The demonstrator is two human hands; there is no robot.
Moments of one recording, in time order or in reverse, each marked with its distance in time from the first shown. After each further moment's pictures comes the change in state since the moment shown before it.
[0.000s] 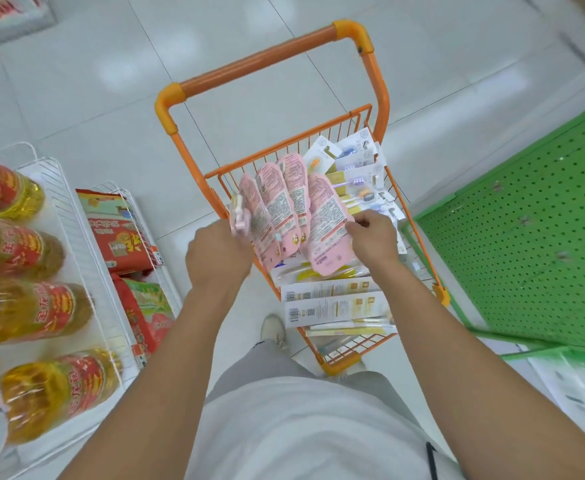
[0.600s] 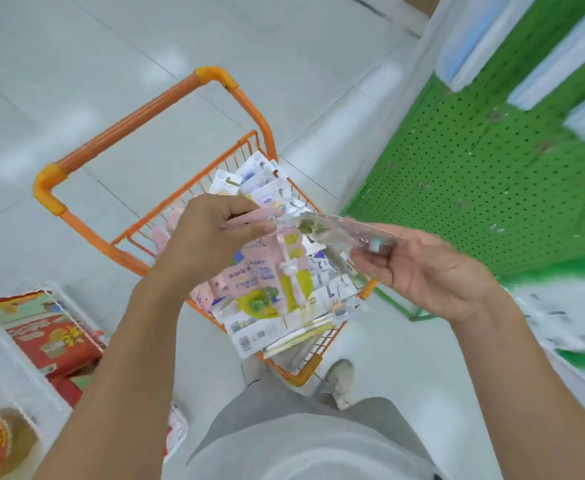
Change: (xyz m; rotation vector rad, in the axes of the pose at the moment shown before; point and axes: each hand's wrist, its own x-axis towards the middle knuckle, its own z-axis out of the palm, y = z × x) left_hand -0.023 0.137 -0.052 -0.520 -0.535 0.707; right_hand -0.133 0.017 -0.190 1.093 -0.477 0.039
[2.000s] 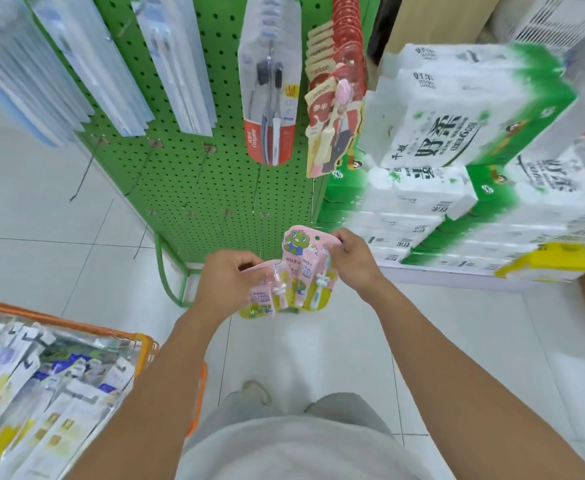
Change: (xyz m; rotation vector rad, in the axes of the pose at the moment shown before) left_hand 0.039 0.186 0.466 0.092 -0.456 0.180; right_hand -0.237 -0.033 -0.372 -0.553 1.100 -0.319
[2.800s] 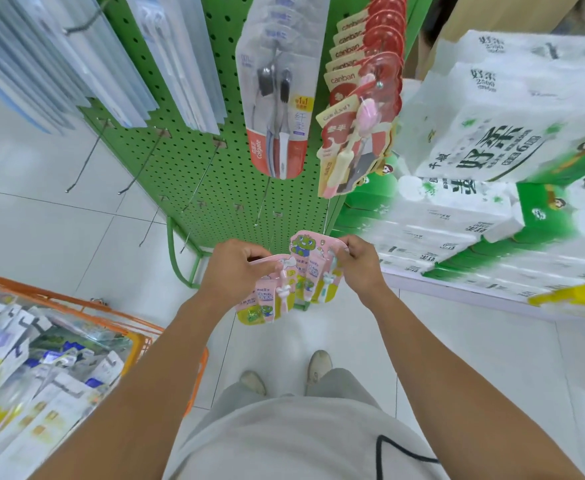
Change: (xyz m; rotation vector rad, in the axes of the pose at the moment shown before) left_hand 0.069 0.013 0.017 0.094 0.017 -0.092; right_hand 0.107 0.051 0.004 -0.016 -0.012 0.010
